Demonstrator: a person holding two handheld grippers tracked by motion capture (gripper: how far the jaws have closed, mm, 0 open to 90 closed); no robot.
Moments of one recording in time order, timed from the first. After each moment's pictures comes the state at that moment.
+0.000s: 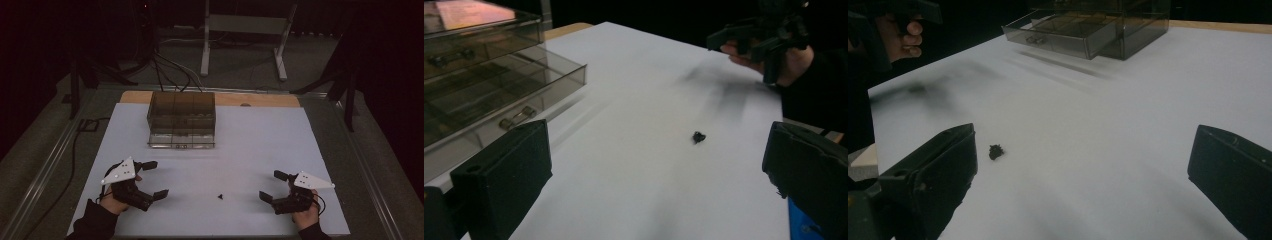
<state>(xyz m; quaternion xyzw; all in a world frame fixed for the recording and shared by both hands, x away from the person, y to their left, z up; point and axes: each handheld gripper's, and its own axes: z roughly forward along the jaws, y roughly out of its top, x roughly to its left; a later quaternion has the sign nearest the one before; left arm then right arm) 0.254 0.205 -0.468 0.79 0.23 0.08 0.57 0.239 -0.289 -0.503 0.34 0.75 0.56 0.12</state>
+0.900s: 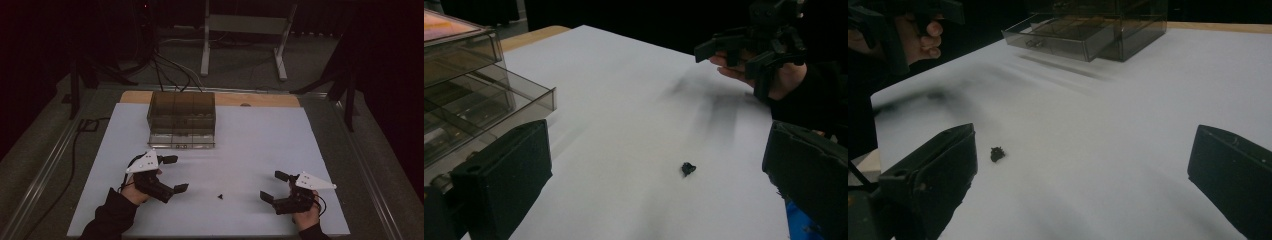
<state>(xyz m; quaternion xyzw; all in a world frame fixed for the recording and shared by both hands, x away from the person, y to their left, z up) 0.277 0.155 -0.464 0.79 0.21 0.06 0.57 0.238 -0.291 -0.503 0.35 0.74 0.56 0.11</state>
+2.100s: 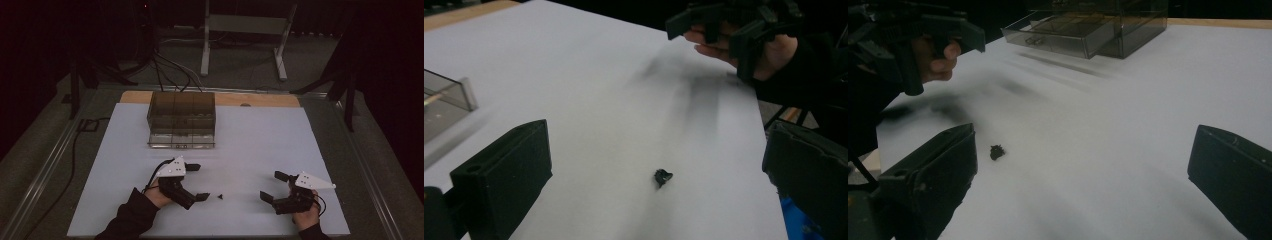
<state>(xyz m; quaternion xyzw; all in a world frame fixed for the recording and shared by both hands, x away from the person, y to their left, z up) 0.278 0.096 -0.490 0.82 0.17 0.01 0.55 0.238 -0.291 -0.505 0.35 0.74 0.56 0.11</state>
